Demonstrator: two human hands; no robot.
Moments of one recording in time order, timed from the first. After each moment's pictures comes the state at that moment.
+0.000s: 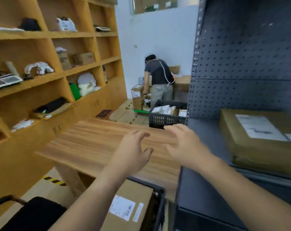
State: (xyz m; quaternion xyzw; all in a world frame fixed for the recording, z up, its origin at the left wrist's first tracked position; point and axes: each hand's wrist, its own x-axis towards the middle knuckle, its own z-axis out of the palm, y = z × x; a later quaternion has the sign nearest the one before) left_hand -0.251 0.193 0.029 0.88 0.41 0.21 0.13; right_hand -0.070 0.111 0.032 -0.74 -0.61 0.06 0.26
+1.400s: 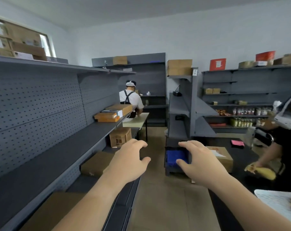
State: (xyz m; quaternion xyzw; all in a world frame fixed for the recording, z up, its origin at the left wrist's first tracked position) left_hand 0.286 -0.597 0.095 0.87 -0.41 0.09 0.26; right_hand 0.135 -0.782 0.087 -0.93 0.23 -0.21 0.18
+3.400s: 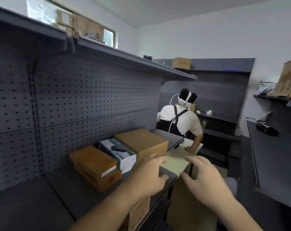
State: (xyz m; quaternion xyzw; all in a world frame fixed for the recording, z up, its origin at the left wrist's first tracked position) left_hand 1.046 -1.053 0.070 0.92 -0.26 0.12 0.27; right_hand 0.986 -1.247 0.083 -0.96 0.04 -0.19 0.18
